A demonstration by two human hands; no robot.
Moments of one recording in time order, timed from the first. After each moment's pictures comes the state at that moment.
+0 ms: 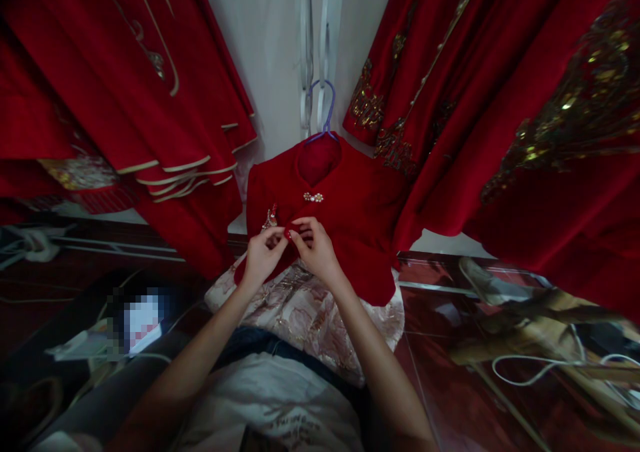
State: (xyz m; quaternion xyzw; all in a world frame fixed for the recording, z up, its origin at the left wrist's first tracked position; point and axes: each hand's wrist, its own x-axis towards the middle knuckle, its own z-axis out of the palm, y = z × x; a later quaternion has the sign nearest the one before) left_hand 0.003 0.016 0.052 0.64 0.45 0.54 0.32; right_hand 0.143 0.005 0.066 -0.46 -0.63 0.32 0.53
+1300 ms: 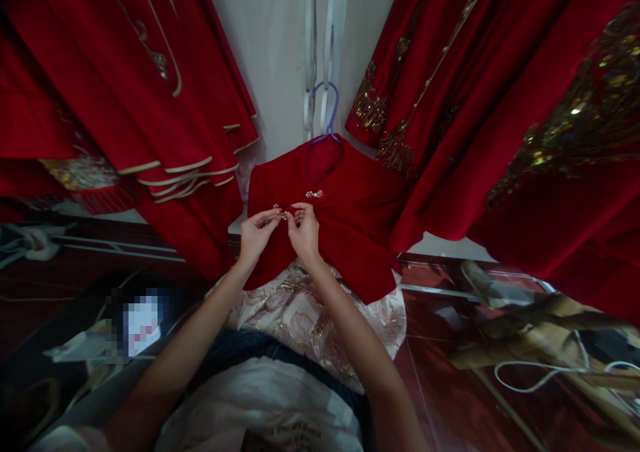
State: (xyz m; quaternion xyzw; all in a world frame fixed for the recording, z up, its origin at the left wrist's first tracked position) left_hand -0.015 0.078 0.046 0.54 0.41 0.64 0.37; right_hand 0.106 0.067 0.054 -0.49 -0.58 0.19 0.62
